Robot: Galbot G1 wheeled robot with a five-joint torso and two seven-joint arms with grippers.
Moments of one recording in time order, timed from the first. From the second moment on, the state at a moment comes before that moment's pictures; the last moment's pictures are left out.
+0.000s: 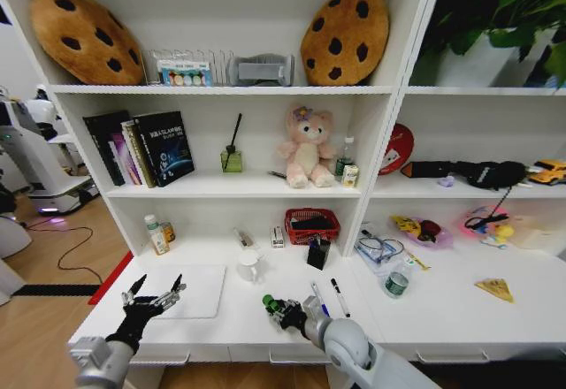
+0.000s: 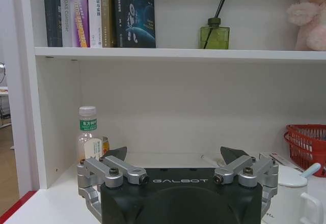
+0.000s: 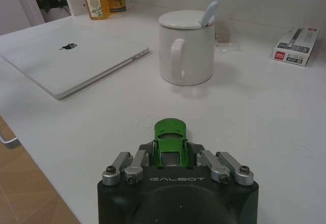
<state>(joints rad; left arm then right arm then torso) 1.83 -1.25 -0.87 -2.28 -0.47 0.14 0.05 -1.10 0.97 -0.16 1.96 0.56 -0.58 0.05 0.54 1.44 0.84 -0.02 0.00</state>
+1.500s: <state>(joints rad) 1.83 -1.25 -0.87 -2.28 -0.47 0.14 0.05 -0.43 1.29 0.00 1.74 0.86 -0.53 0.23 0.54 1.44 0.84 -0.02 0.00</state>
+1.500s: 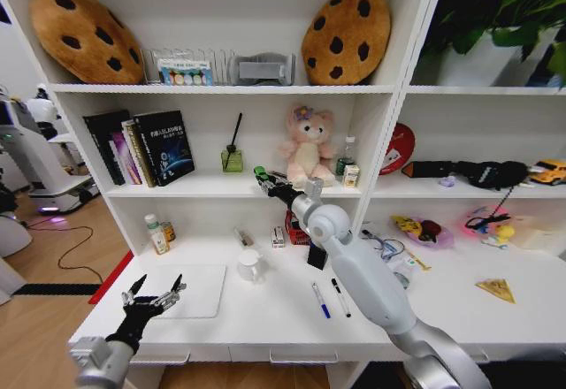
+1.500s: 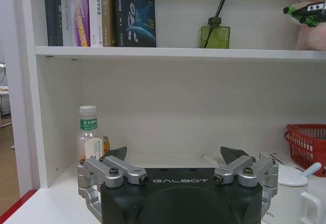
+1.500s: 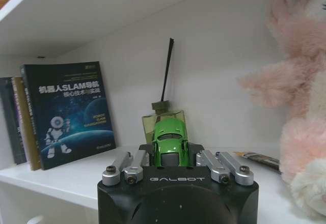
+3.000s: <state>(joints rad) 1.83 -1.25 -0.87 -2.28 -0.47 0.14 0.05 -0.41 1.27 -0.02 1.83 1.07 -0.67 0.51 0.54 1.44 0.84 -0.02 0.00</state>
